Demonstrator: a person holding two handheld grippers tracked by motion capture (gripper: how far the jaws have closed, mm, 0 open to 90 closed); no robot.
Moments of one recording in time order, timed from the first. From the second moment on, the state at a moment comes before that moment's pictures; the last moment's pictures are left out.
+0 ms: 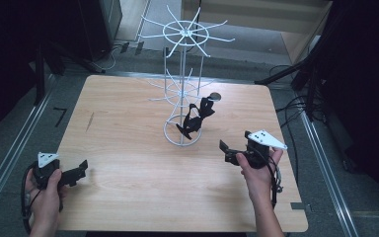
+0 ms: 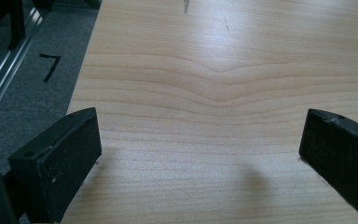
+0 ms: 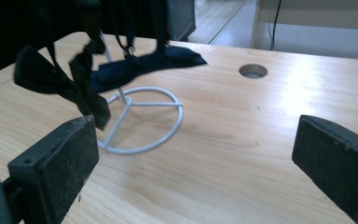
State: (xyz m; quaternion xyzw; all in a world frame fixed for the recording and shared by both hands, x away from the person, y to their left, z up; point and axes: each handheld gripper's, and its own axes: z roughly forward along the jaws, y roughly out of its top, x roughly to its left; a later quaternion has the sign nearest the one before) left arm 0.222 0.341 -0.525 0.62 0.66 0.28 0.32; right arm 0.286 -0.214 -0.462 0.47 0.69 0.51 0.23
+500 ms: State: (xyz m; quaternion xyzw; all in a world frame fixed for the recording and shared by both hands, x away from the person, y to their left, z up) left arm 0.222 0.340 -0.525 0.62 0.66 0.28 0.32; right arm 0.272 -0.244 -0.491 0.49 0.68 0.49 0.22
